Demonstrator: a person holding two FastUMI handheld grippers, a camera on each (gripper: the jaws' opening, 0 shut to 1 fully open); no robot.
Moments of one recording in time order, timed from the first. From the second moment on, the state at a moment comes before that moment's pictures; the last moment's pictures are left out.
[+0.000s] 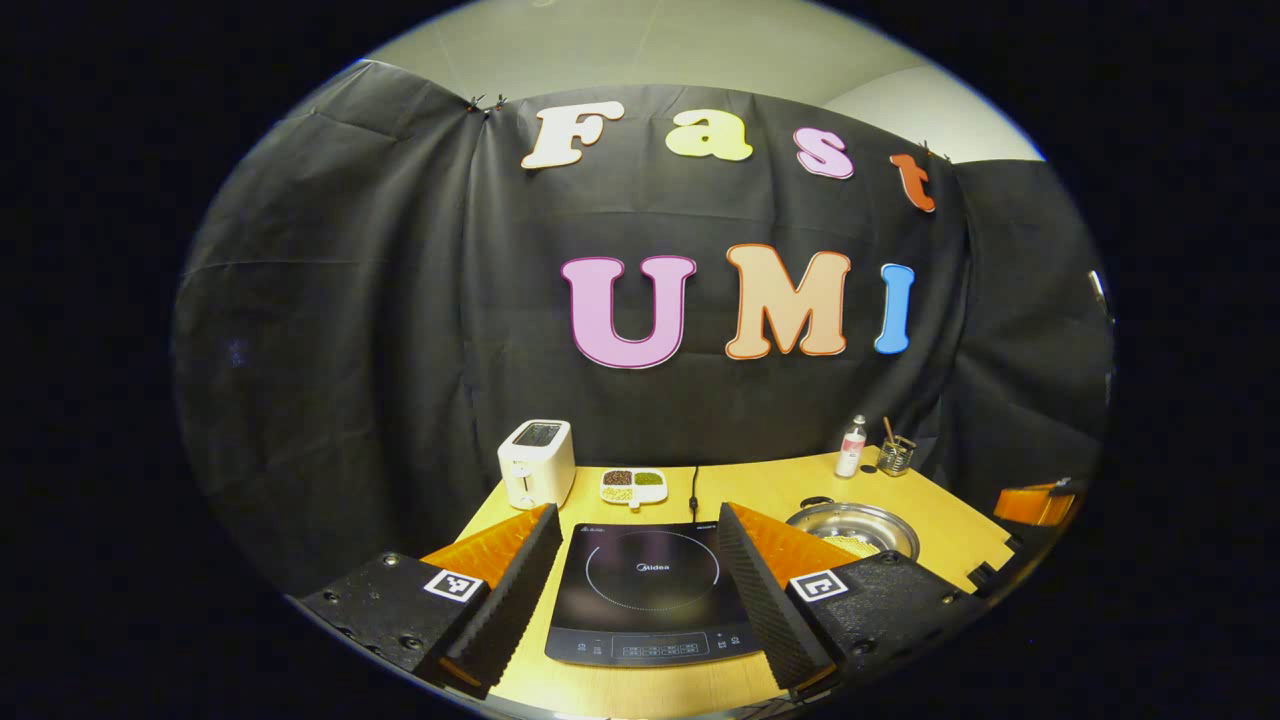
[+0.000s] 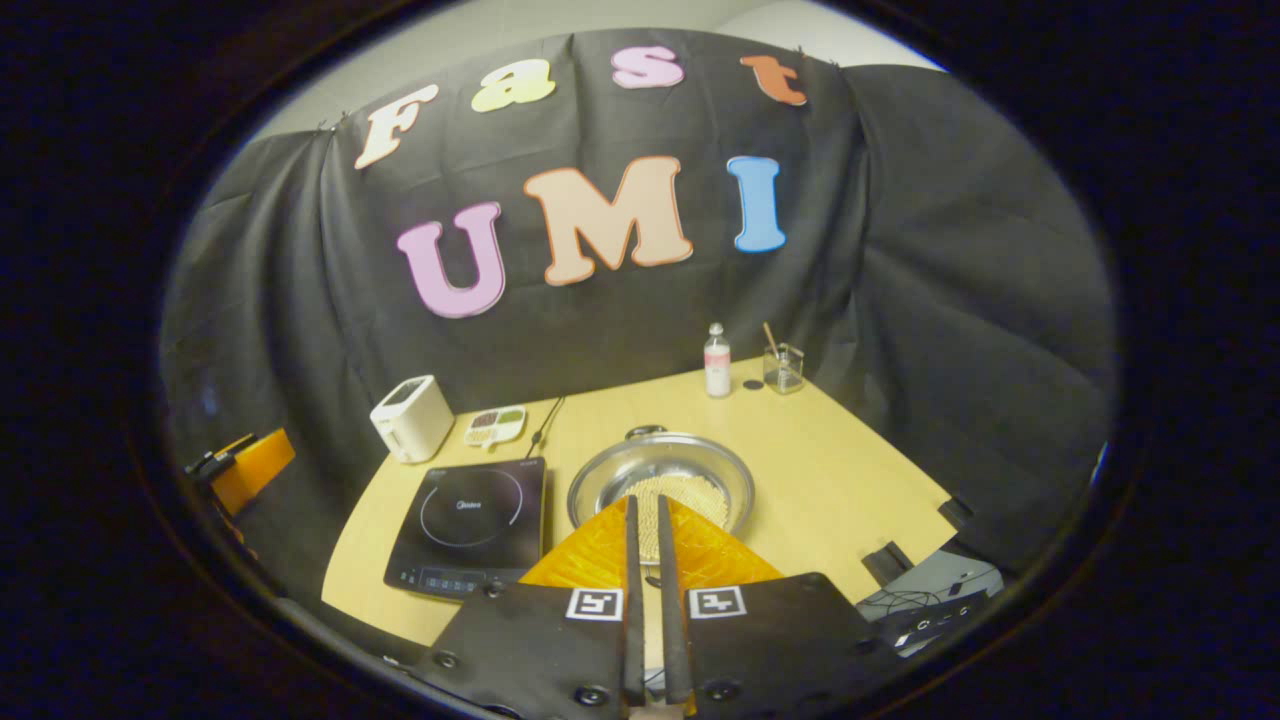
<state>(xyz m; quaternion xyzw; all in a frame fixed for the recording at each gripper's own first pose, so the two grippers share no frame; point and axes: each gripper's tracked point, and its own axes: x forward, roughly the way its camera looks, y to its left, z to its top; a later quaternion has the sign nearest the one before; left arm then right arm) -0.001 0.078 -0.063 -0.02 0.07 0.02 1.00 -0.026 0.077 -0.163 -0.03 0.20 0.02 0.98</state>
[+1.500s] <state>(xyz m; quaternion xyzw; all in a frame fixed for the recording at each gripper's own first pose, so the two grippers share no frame) 0.012 0.077 -0.099 -0.05 0.12 0.26 0.96 0.030 0.080 -0.378 -0.06 0.57 0.23 0.79</state>
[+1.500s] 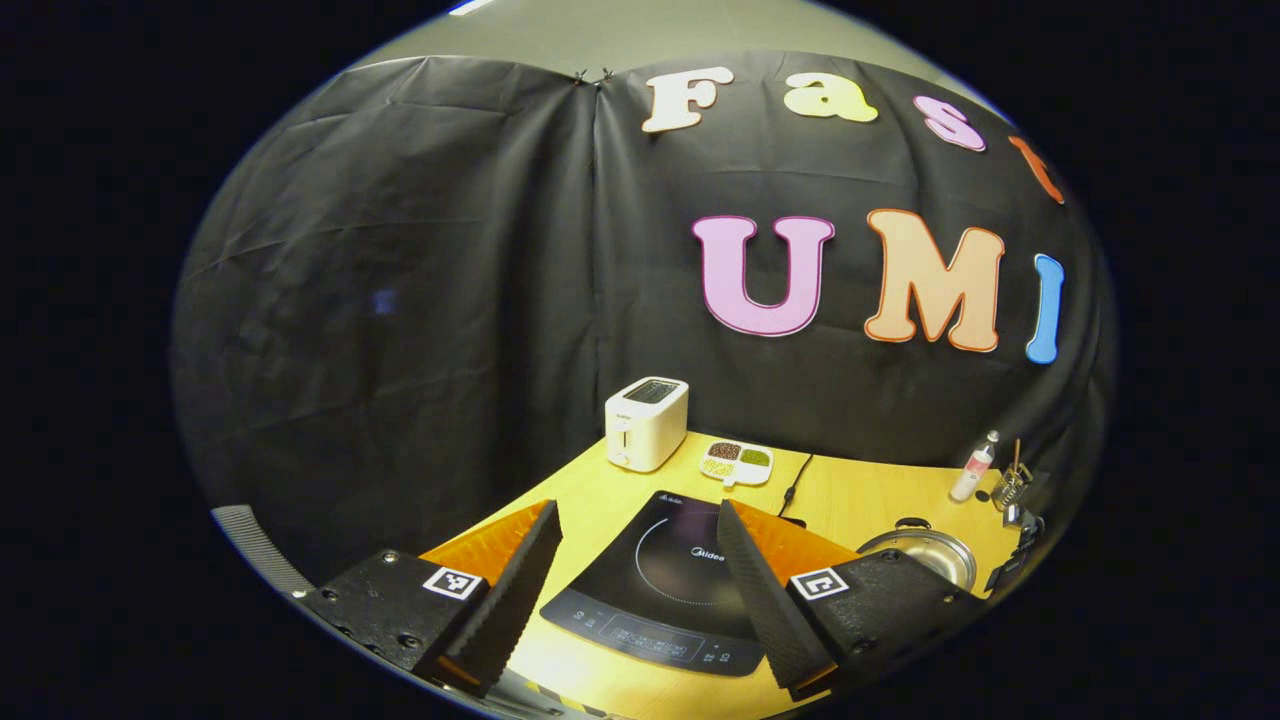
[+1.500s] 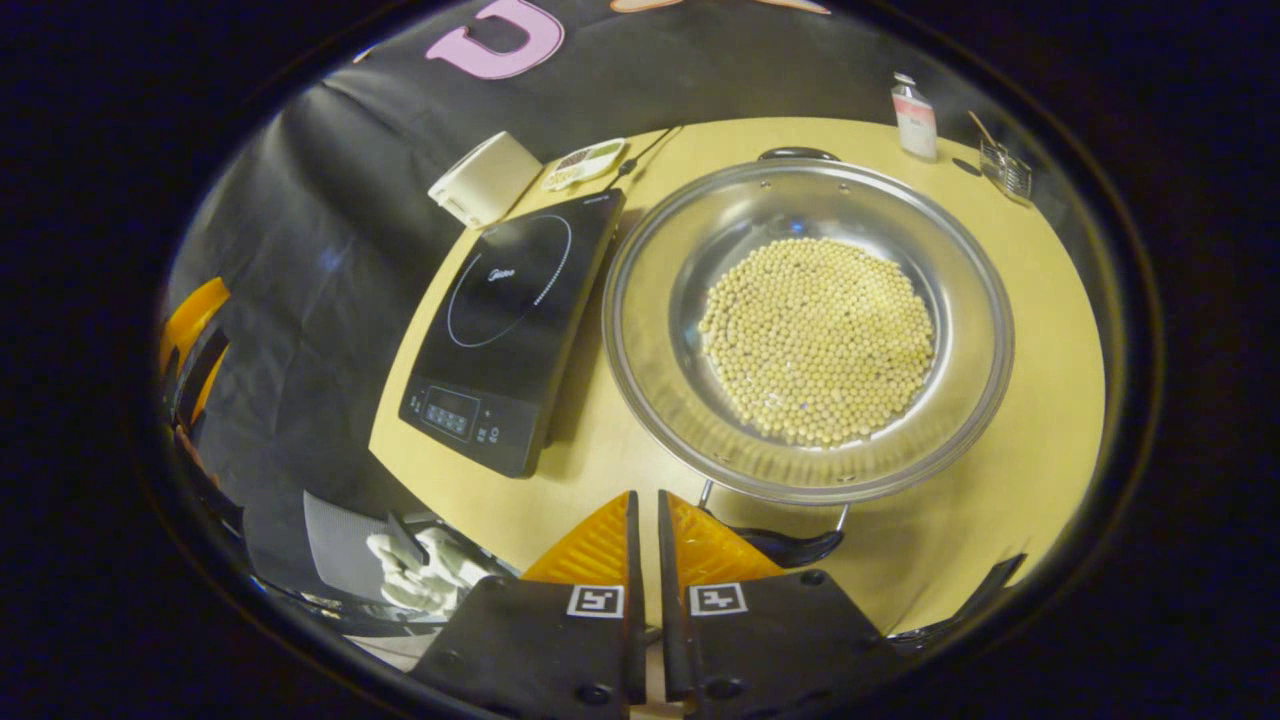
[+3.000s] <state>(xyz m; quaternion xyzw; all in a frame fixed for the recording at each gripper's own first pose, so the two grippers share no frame) 0.033 0.050 -0.099 -0.02 0.14 0.22 0.97 0.111 -0.066 -0.364 -0.13 0.53 0.07 0.84</state>
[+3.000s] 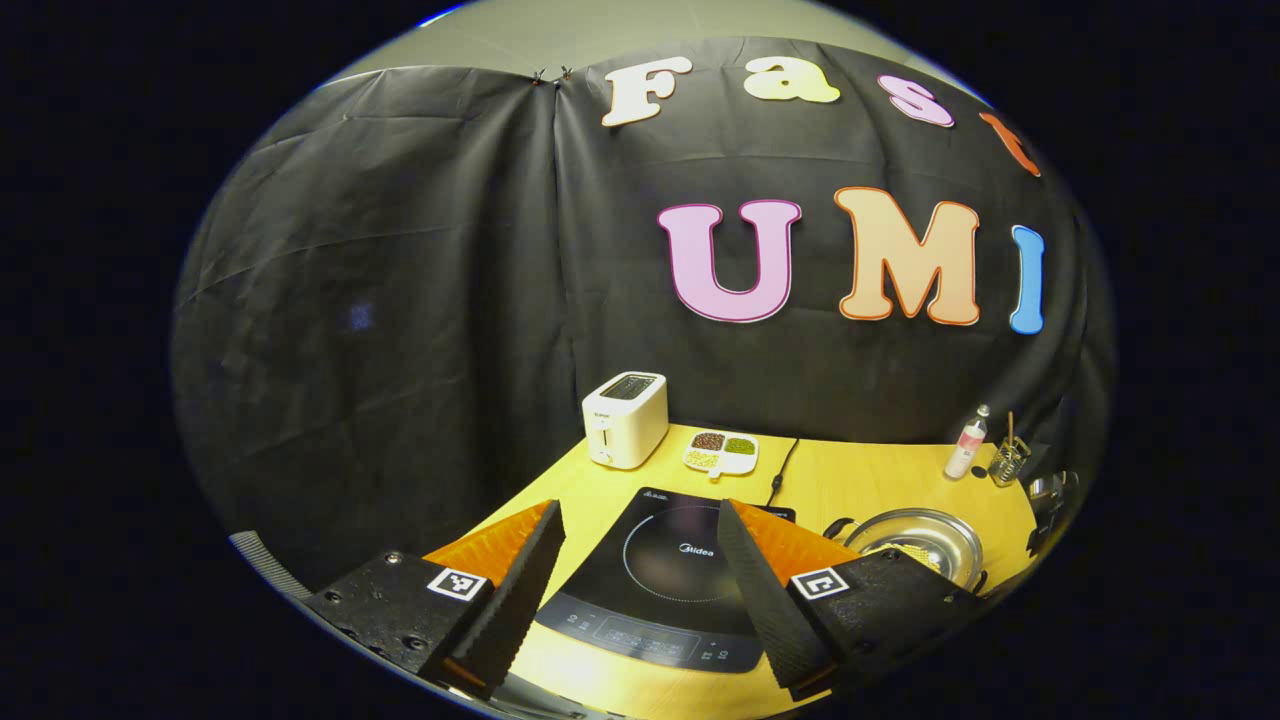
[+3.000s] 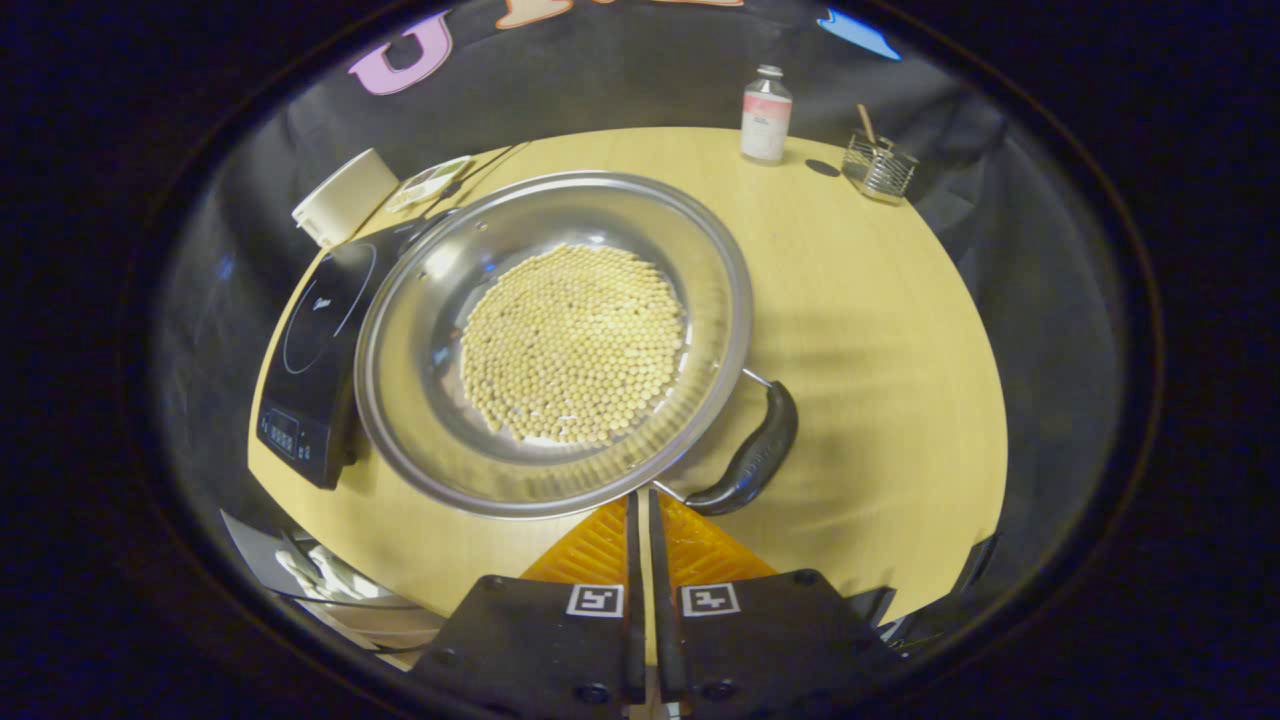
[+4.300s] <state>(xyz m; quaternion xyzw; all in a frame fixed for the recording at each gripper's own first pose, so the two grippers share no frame) 0.048 0.007 -0.111 -0.05 0.16 0.21 0.96 0.181 -0.096 -0.355 -0.11 0.52 0.09 0.84</state>
